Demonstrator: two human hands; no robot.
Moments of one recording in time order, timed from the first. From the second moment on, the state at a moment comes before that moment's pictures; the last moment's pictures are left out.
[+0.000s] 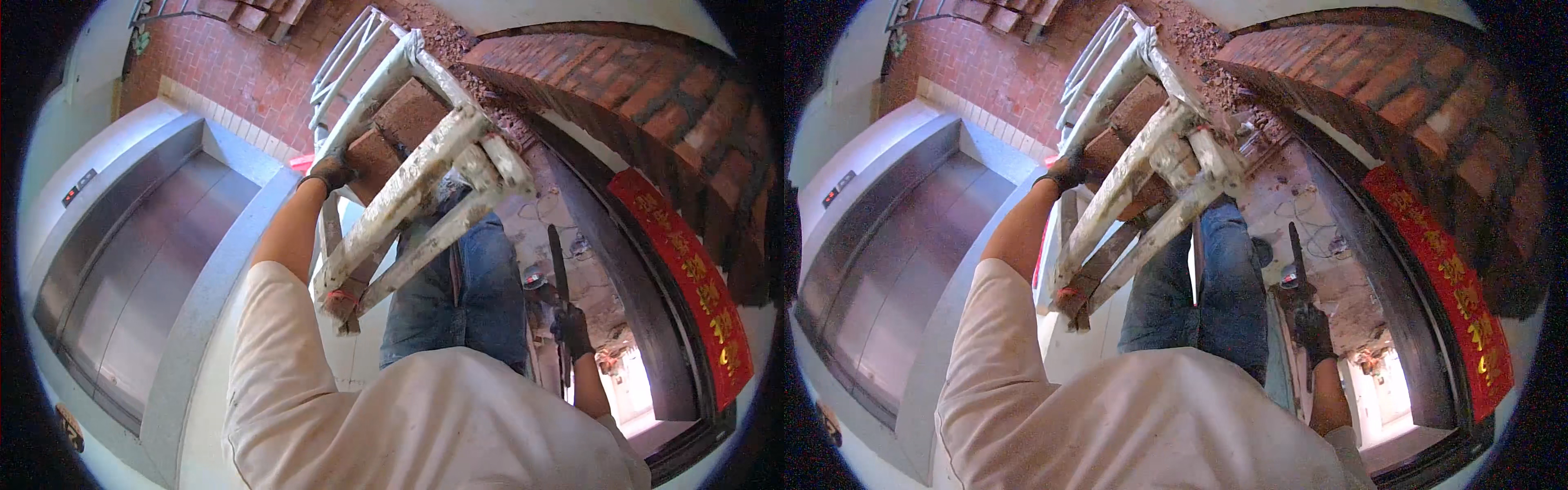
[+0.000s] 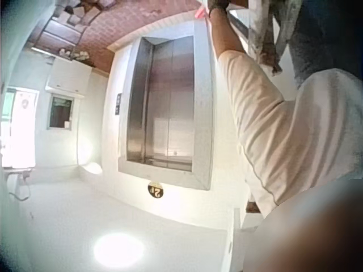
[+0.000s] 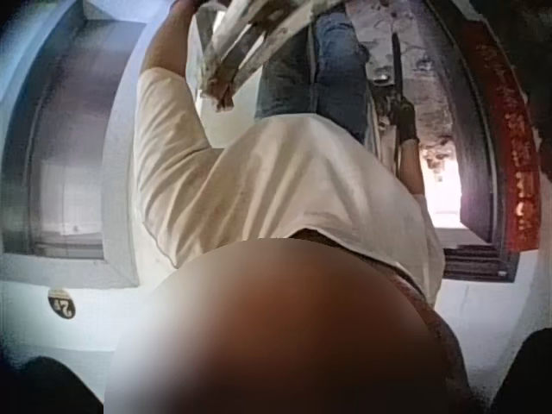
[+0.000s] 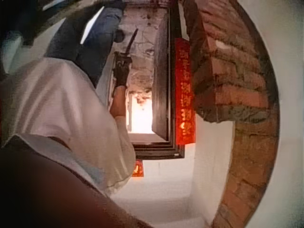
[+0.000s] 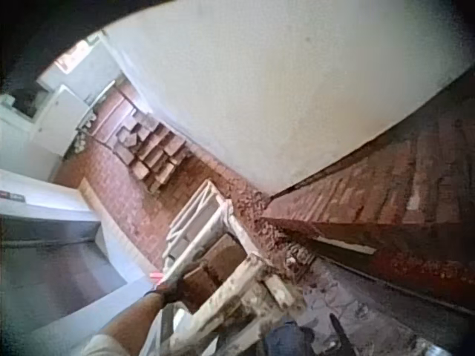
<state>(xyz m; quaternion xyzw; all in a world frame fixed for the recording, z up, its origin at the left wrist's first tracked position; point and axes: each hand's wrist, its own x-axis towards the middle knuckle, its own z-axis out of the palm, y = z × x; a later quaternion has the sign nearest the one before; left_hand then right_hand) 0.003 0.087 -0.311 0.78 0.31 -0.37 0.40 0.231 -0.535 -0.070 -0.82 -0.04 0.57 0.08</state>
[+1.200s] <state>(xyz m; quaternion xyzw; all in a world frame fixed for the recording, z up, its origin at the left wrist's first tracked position) 0.153 0.018 0.378 0.81 0.16 0.42 0.38 0.290 -0.268 0.247 -0.70 -0.09 0.20 0.68</state>
